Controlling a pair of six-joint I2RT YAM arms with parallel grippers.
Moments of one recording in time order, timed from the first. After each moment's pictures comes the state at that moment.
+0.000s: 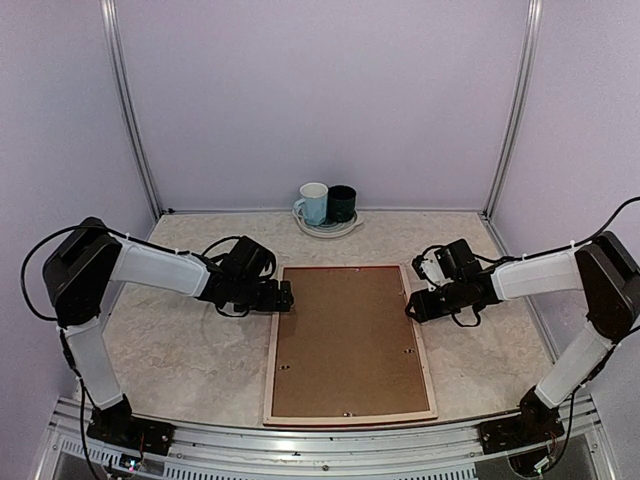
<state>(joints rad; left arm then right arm) -0.70 1.84 1.02 -0.09 -0.11 -0.56 0.48 1.60 0.75 -0.10 -0.11 0.18</state>
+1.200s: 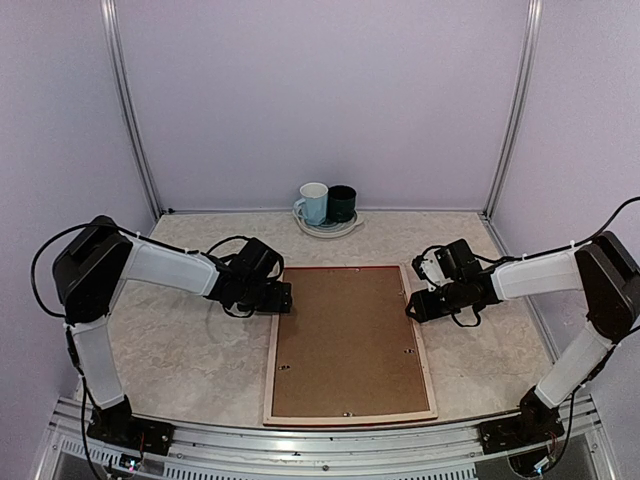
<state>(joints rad) -0.72 1.90 1.07 -0.12 -0.17 -0.55 0.48 1.60 0.75 -0.10 -0.11 0.18</state>
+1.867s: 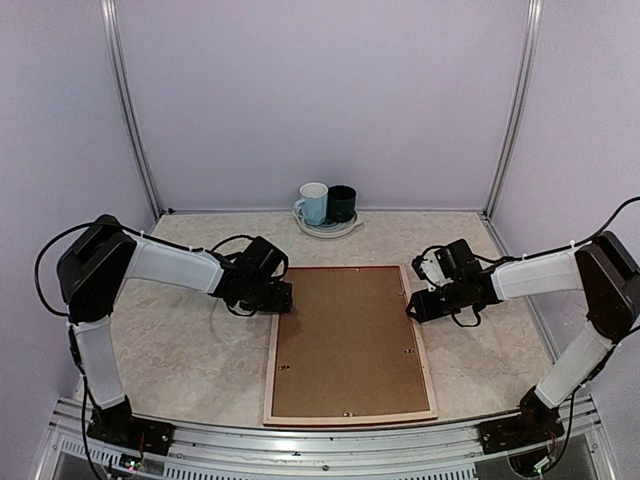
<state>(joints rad) -0.73 1.92 1.11 -0.17 -0.19 -0.54 0.48 1.60 0.75 -0.10 -0.12 0.18</state>
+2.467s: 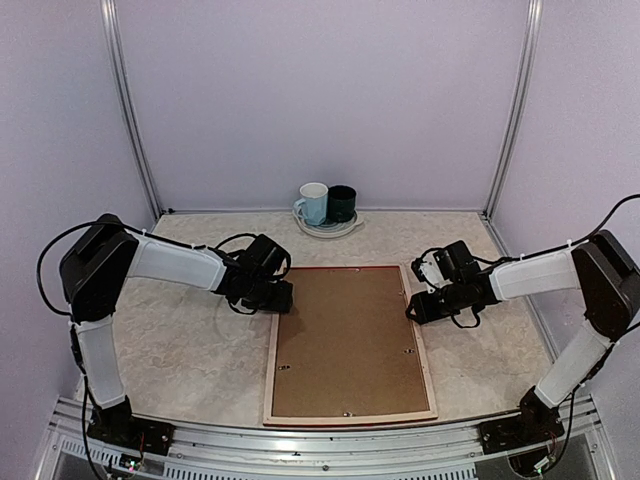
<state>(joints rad) -0.74 1.94 1.16 -0.21 -0.16 -0.49 0.48 1.61 0.75 -0.10 -0.12 0.18</state>
